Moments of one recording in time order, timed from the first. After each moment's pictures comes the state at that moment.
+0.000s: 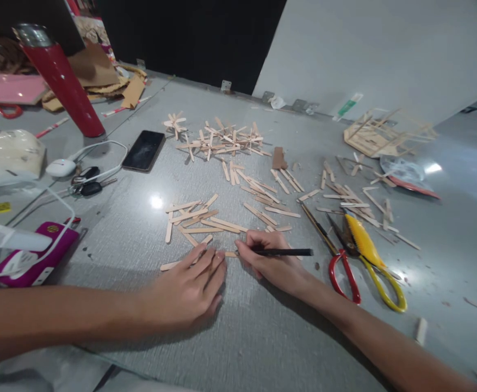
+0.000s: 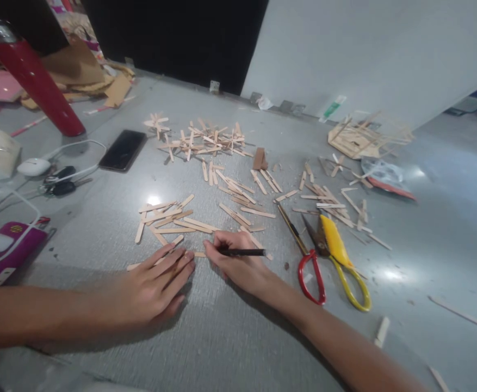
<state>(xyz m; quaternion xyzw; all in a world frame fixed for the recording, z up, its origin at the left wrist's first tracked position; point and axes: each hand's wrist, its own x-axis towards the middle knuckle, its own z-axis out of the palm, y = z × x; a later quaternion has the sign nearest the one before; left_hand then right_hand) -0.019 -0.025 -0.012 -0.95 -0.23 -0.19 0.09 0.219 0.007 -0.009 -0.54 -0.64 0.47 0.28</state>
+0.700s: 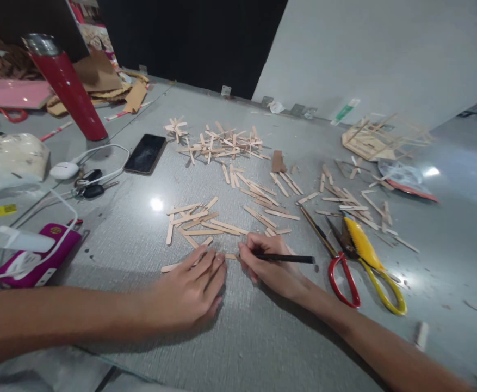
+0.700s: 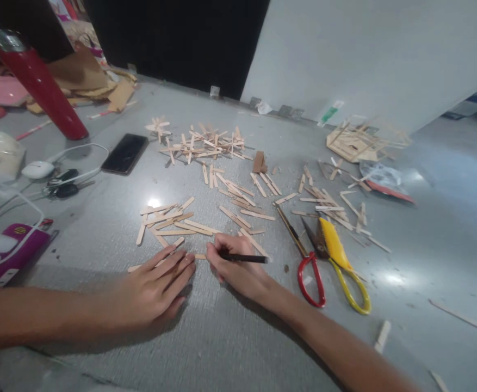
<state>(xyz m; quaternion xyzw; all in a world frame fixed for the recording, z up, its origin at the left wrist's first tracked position) -0.019 -0.026 -0.015 -0.95 -0.23 -0.19 0.08 0.218 0.003 -0.010 -0.53 -0.65 0.46 0.30</state>
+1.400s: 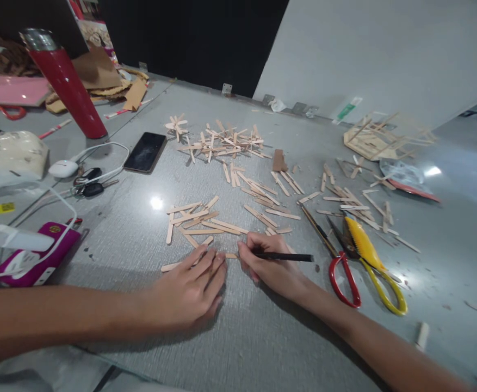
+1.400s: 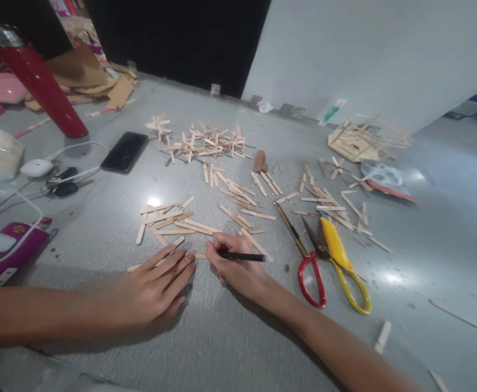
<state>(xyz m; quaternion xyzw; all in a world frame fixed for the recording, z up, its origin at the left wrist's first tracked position) -0.018 -0.026 -0.014 -0.95 -0.23 -0.19 0.10 0.216 0.003 -0.012 -0.54 -0.64 0.46 0.30</state>
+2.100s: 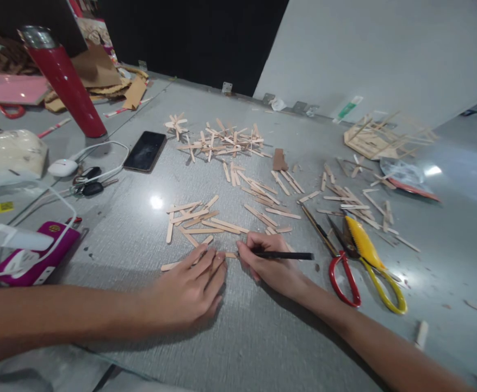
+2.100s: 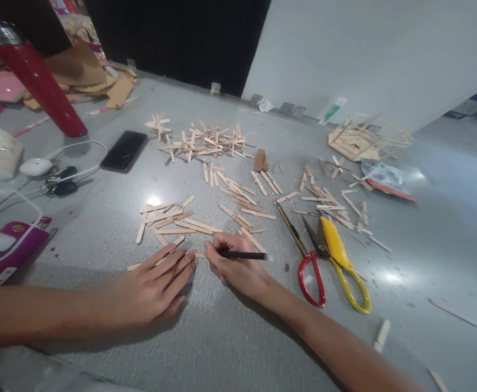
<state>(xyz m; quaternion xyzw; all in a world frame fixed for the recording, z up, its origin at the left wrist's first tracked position) -0.018 -0.025 -0.012 -0.95 -0.22 -0.19 0.10 0.217 0.002 -0.014 -0.53 -0.63 0.48 0.31</state>
